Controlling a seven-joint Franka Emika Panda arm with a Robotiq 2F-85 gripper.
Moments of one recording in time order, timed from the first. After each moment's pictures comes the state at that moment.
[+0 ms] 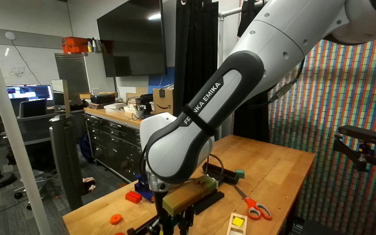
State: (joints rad) arm 0.26 0.19 0.20 -2.28 0.10 2.28 0.41
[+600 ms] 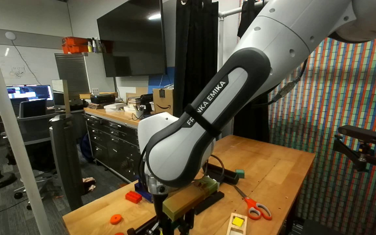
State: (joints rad) arm 0.29 0.17 0.21 -2.30 0.09 2.28 0.43
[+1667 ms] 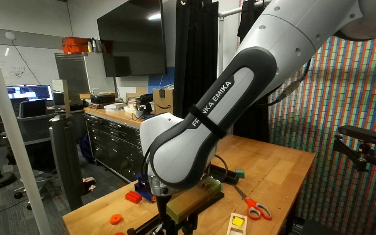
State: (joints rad) arm 0.29 0.15 0.21 -2.33 0.08 2.28 0.44
